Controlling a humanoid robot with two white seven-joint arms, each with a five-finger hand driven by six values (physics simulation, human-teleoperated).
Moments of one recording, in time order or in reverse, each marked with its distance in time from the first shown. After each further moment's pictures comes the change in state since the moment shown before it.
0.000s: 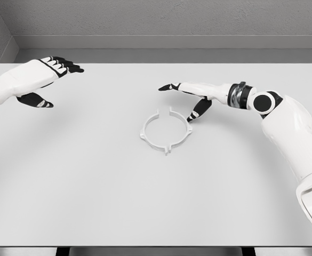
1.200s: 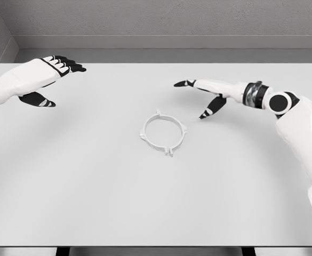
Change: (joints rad) left arm -0.002 -0.007 0.000 -0.008 0.003 0.000 0.000; right arm 0.009 -0.075 -0.045 -0.002 -0.005 0.000 0.000
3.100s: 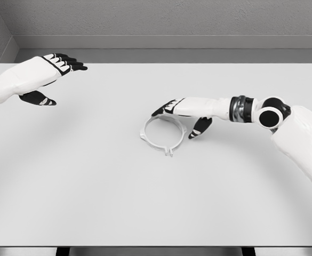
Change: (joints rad) left arm 0.000 0.003 0.002 -0.028 0.001 0.000 0.000; right arm 0.095 -0.108 0.190 -0.432 0.000 0.000 0.000
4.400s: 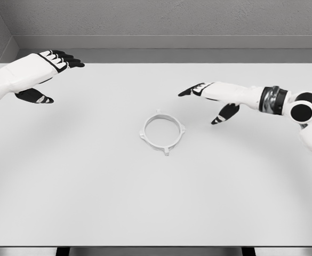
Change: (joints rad) left arm 0.000 0.014 0.010 -0.007 0.025 0.000 0.000; right arm 0.060 -0.116 -0.178 -0.002 0.001 -0.001 0.000
